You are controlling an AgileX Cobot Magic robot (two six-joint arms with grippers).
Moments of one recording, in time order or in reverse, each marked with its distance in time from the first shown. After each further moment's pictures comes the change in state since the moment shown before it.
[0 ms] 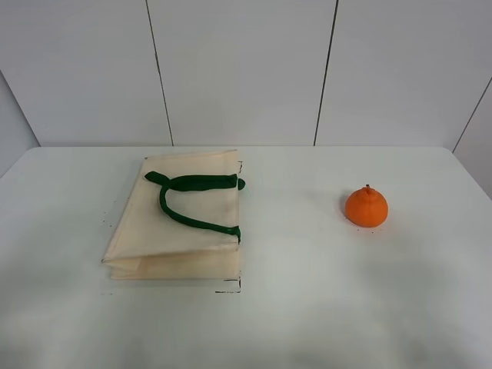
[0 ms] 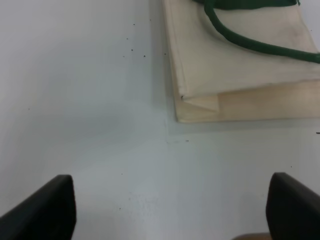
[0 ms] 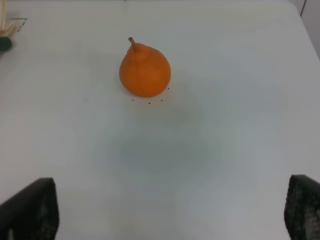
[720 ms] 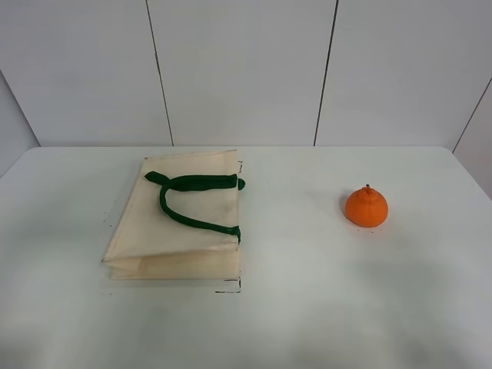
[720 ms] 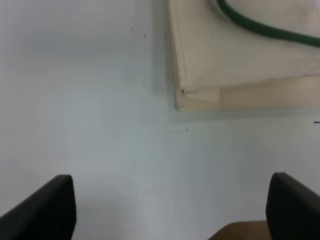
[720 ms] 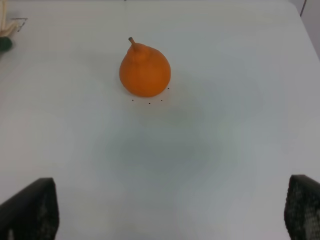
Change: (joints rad) left arm 0.000 0.523 -0.252 0.000 -0.004 0.000; right arm 0.000 0.000 0.000 0.000 0.000 0.000
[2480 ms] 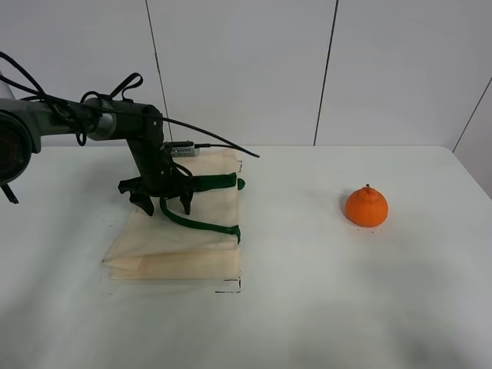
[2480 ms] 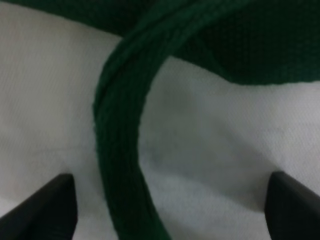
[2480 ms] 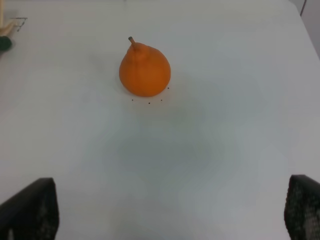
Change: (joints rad) left arm -0.300 1.814 -0.982 0.071 -0.219 -0.332; right arm 0.000 0.000 0.000 0.000 0.000 0.000
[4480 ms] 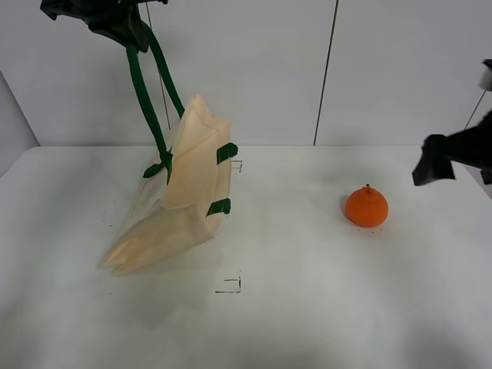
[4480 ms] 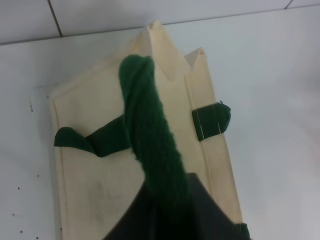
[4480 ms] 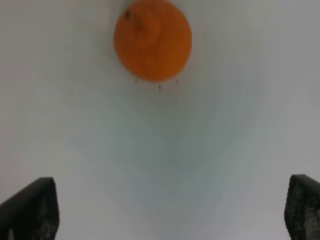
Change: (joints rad) left arm -0.016 -0.471 -0.418 -0.044 0.348 0.156; right arm 0.000 1.367 -0.594 0.033 -0.143 -0.006
